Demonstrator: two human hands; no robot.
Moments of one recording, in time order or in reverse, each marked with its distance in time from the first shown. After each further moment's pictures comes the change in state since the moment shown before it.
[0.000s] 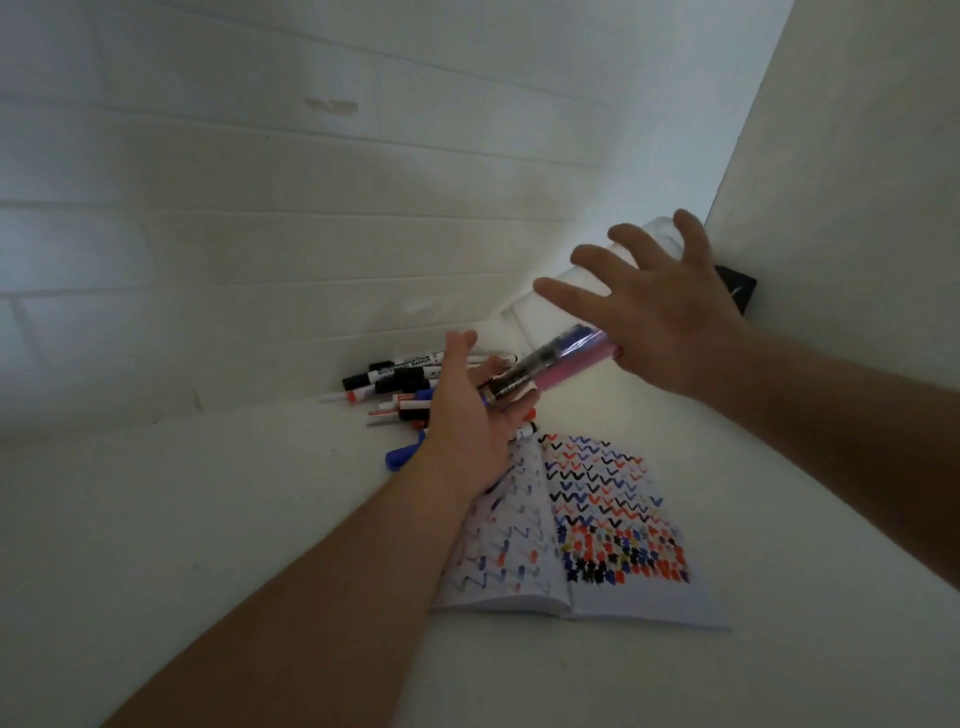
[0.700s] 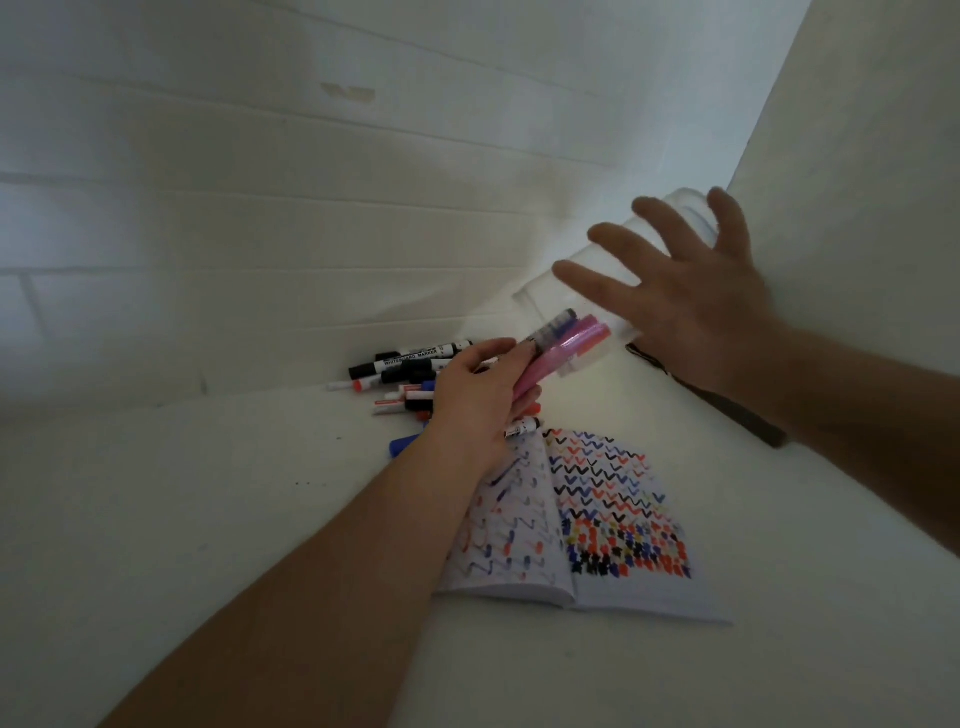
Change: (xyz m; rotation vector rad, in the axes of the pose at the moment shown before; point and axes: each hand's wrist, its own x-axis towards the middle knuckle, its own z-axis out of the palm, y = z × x) left_hand 0.003 0.005 -0.002 0.354 0.021 0.052; right_hand -0.010 0.013 0.007 -0.028 0.210 -0.043
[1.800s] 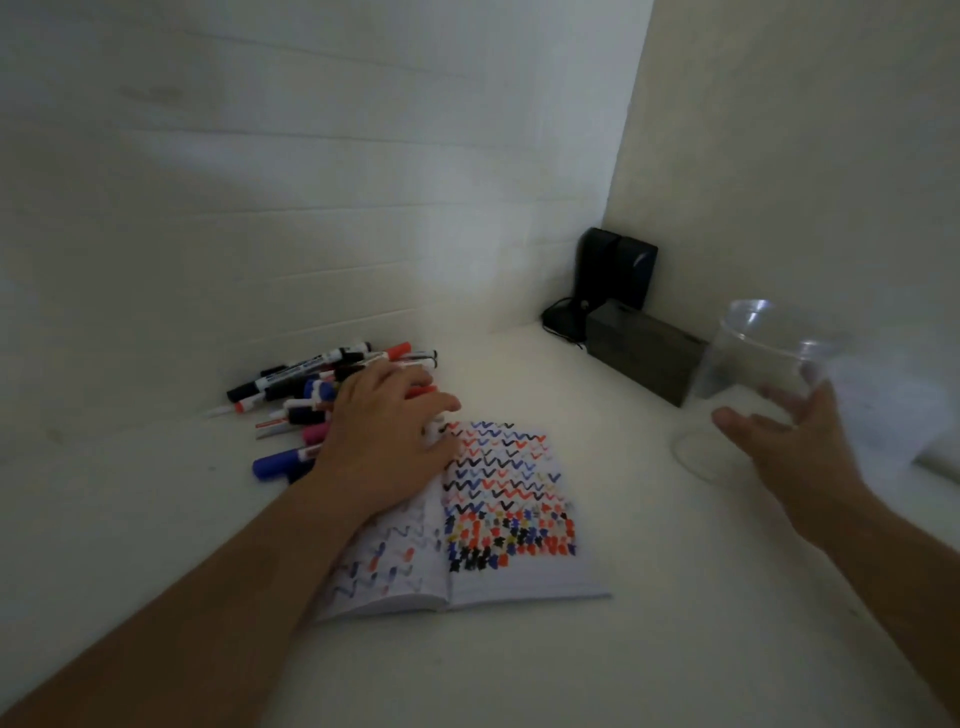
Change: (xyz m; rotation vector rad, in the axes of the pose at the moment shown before) left_hand 0.004 -0.033 -0.022 1.705 -0.212 0.911; right_hand -0.245 0.009 0.062 1.432 0.036 1.553
